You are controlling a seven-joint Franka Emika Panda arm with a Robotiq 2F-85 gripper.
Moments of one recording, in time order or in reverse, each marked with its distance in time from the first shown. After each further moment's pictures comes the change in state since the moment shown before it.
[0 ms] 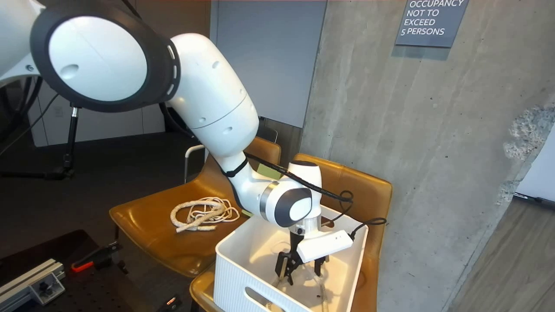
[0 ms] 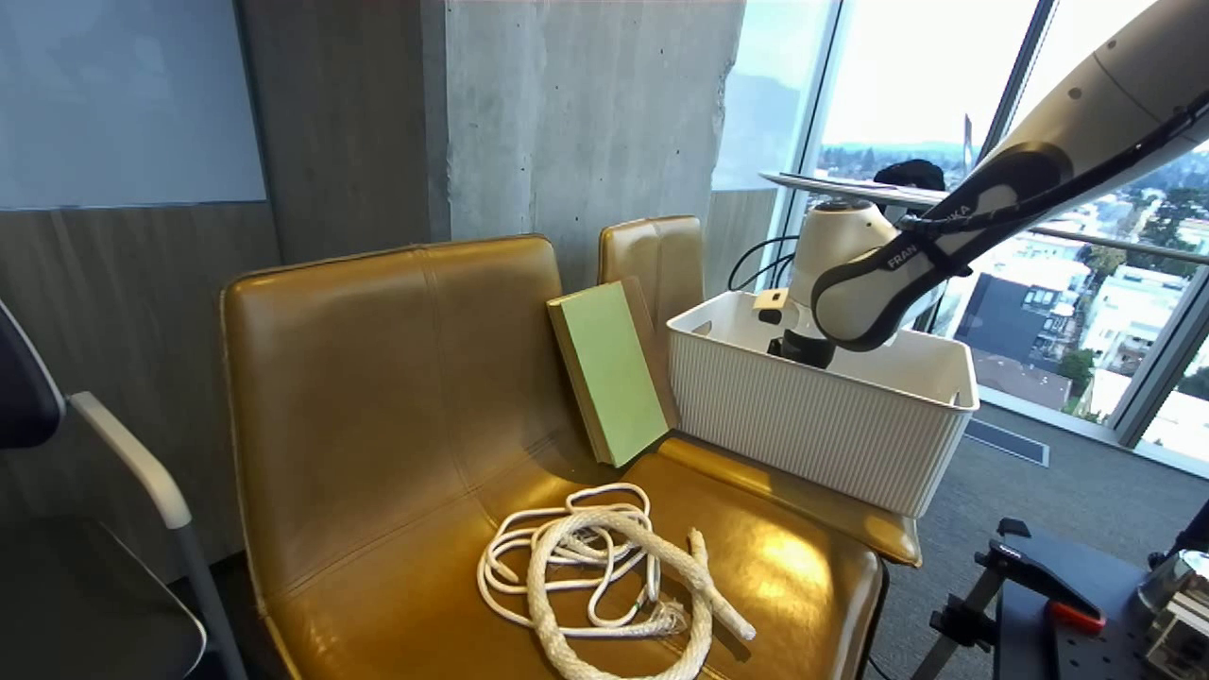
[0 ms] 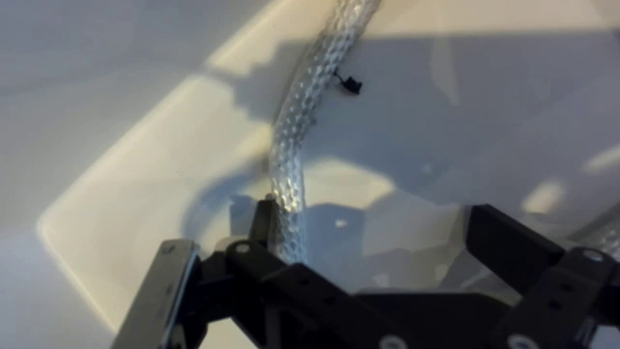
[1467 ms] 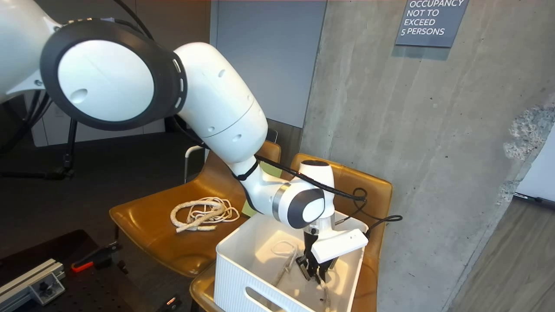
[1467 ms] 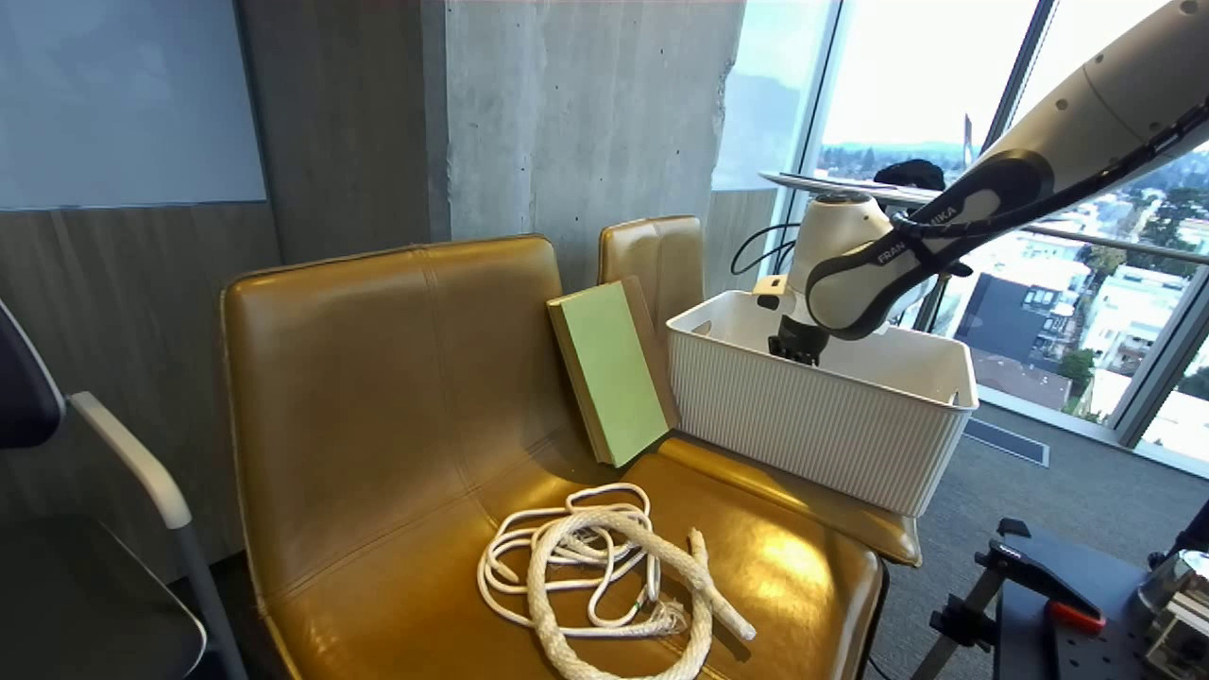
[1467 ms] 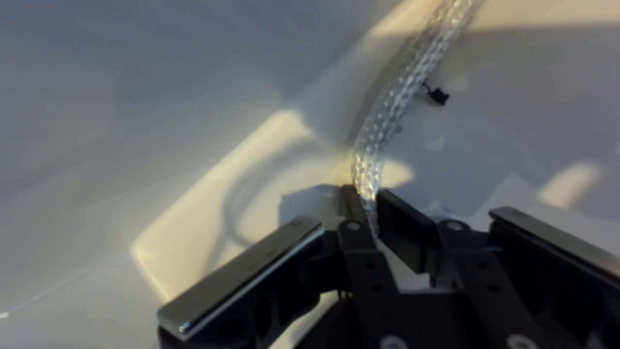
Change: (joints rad) arm -0.032 0.054 -0.001 0.118 0.000 0.000 0.000
